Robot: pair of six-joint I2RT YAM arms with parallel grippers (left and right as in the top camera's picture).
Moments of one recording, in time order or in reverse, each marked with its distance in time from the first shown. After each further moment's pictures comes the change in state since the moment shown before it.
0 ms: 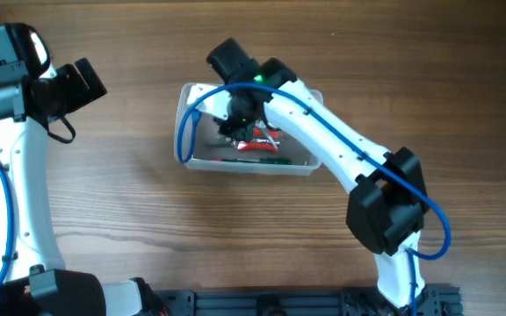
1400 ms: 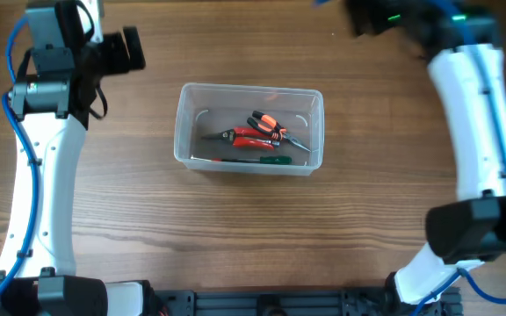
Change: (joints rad) left arm -0.211 0.000 -0.001 0.355 0.004 0.201; right arm -0.626 -0.249 0.087 0.268 0.033 0.306
